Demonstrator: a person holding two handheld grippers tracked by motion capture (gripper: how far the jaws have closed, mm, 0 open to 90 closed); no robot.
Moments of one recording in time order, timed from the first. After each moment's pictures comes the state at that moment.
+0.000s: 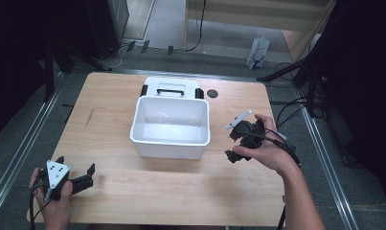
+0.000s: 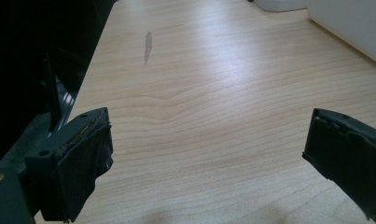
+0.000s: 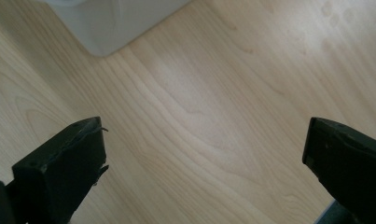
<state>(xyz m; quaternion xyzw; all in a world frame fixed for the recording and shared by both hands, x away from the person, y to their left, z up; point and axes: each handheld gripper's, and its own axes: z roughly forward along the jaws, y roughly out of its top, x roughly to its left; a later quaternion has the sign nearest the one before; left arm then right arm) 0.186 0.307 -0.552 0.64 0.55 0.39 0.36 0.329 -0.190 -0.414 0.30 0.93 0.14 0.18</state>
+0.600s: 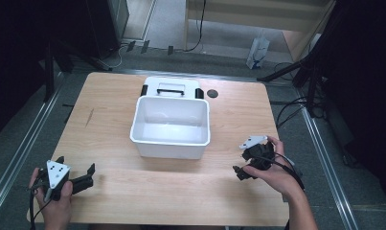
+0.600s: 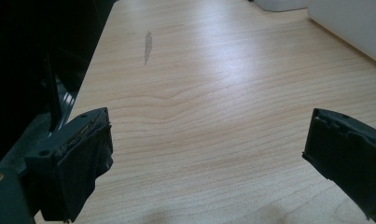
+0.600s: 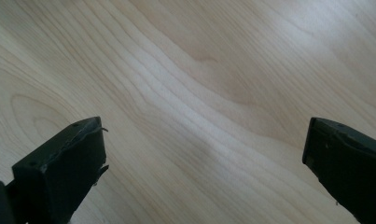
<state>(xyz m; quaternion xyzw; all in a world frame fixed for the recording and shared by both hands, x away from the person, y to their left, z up) 0.186 0.306 -0.552 0.64 0.55 0.39 0.36 0.301 -0.237 -0.476 0.34 0.90 0.19 0.19</state>
